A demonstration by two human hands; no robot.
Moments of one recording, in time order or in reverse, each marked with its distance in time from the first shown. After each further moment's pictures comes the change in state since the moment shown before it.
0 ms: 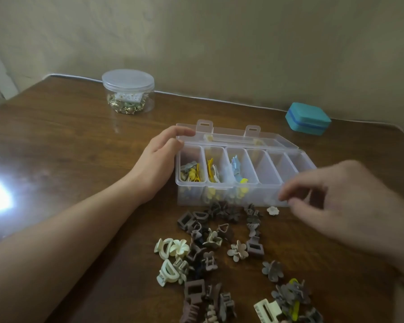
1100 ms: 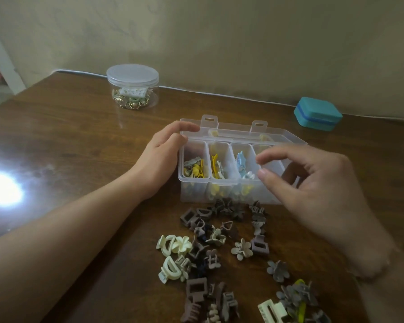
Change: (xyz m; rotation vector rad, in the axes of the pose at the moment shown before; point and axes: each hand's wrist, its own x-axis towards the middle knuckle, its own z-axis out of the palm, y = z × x) left_hand 0.000 -0.003 -0.002 0.040 -0.020 -0.026; right_hand 0.022 -0.012 0.031 0.313 0.407 -0.101
